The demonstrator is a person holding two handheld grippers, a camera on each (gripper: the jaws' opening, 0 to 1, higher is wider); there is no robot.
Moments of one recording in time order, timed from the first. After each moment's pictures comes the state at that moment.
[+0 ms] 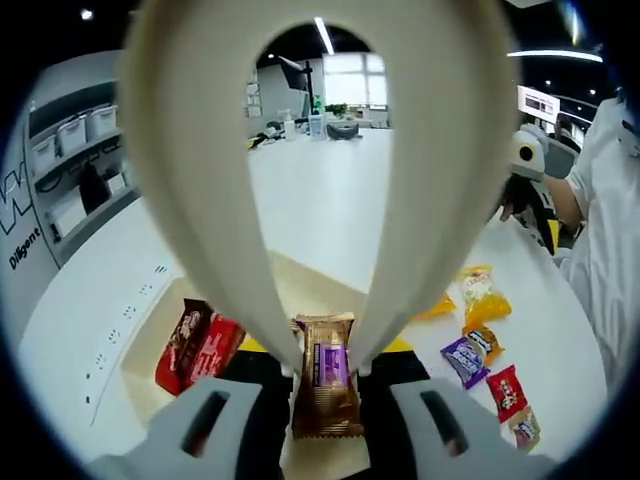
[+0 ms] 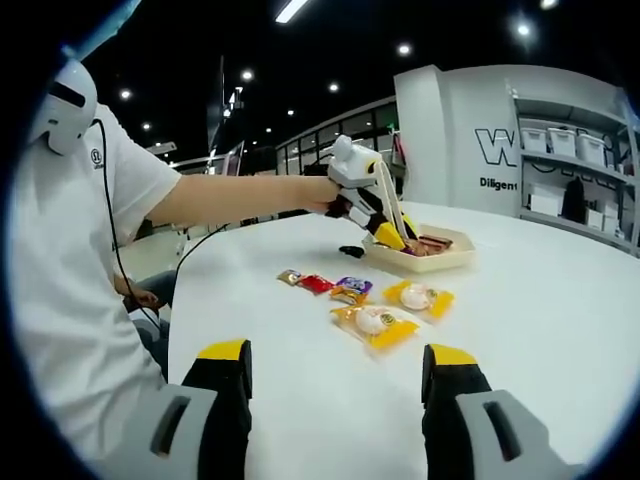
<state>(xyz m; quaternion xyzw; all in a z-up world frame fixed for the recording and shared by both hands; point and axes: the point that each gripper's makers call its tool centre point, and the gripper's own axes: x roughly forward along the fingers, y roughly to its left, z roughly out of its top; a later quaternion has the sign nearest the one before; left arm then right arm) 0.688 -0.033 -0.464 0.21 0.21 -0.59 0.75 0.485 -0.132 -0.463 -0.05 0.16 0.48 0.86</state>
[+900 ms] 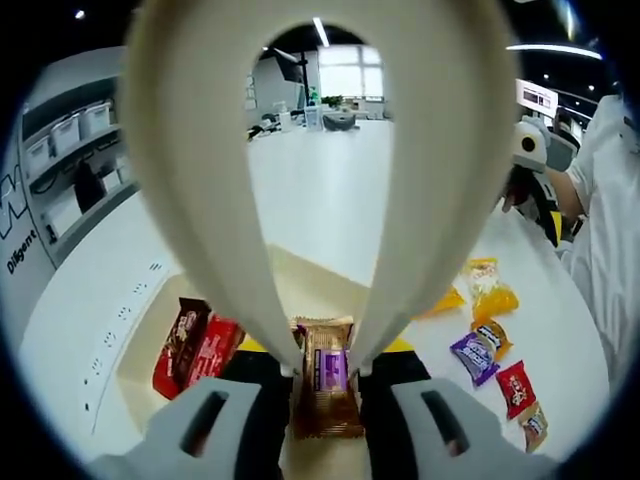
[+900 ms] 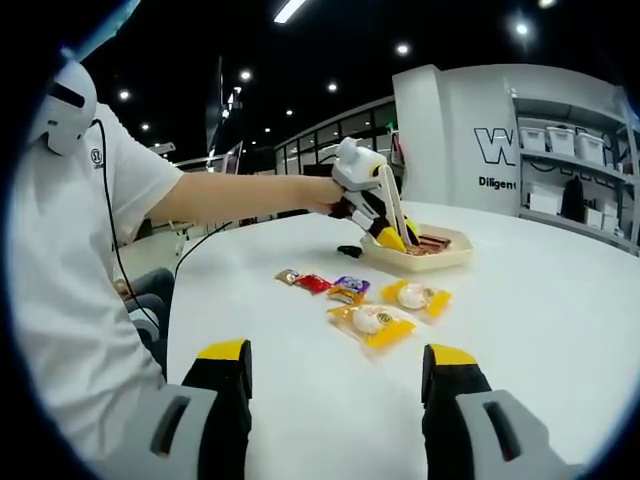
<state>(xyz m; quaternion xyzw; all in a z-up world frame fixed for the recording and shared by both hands) 0.695 -0.036 -0.471 0.22 0.22 -0.59 0.74 0.487 -0.135 -0.462 -0.05 0.16 0.48 0.86</state>
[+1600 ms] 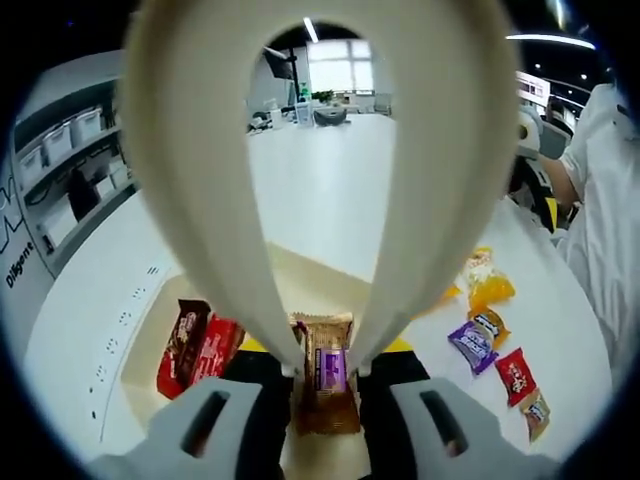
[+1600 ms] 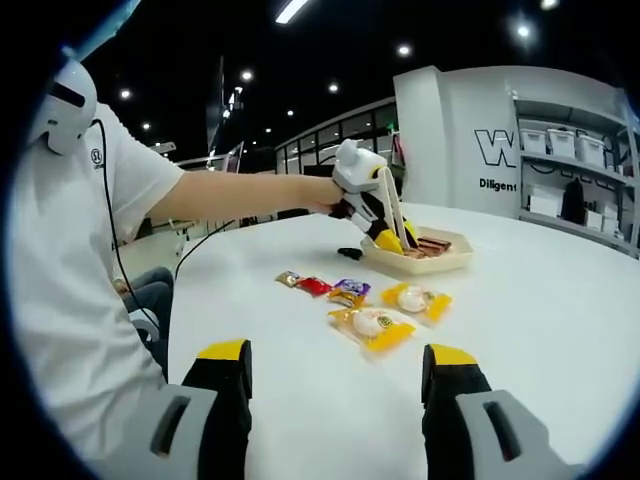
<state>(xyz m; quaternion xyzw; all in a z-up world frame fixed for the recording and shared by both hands) 0.691 -0.033 -0.472 0.24 0.22 -0.60 0.73 0.486 -0.134 -0.460 -0.05 0.15 0.48 0.86</state>
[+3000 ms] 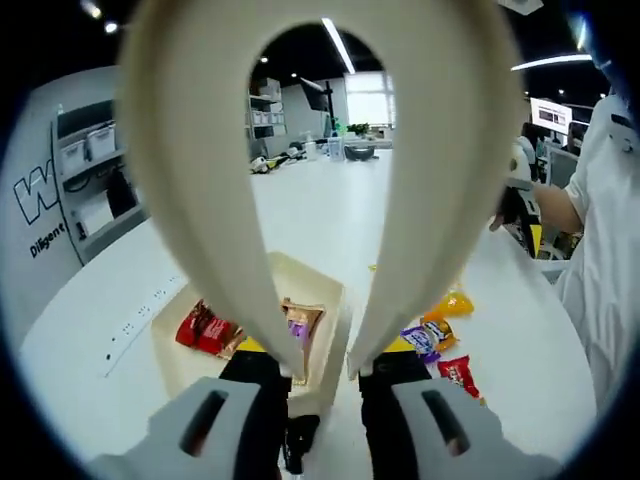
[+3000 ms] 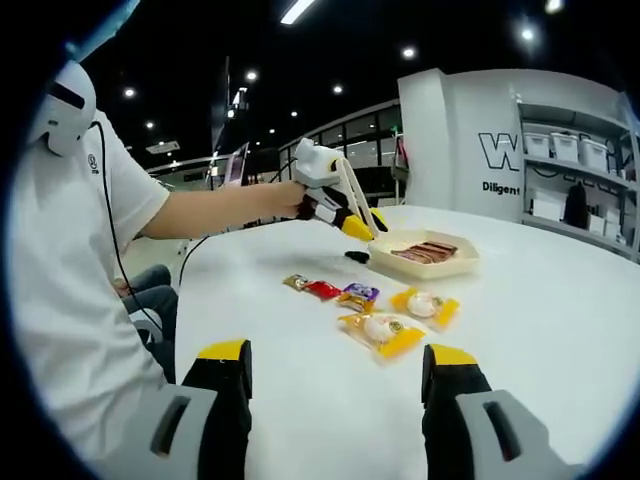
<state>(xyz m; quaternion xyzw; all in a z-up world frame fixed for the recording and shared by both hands) 0.642 0.017 -0.437 0.17 0.17 -0.55 0.80 0.478 -0.125 -0.455 -0.05 0.15 0.49 0.86</state>
